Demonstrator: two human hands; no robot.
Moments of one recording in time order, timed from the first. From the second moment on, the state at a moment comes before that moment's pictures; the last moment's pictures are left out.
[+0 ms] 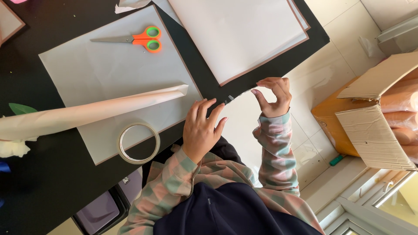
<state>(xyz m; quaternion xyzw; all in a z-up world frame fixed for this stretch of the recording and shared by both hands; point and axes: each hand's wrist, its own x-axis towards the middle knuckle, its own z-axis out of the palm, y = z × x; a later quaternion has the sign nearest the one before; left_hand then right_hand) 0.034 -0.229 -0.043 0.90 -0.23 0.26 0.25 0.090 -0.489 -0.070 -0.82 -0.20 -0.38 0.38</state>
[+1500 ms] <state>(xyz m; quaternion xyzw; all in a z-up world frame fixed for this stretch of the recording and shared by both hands) -0.024 -0.027 0.013 0.75 -0.16 0.35 0.53 0.021 -0.241 0.011 -0.67 -0.41 -0.20 0.59</state>
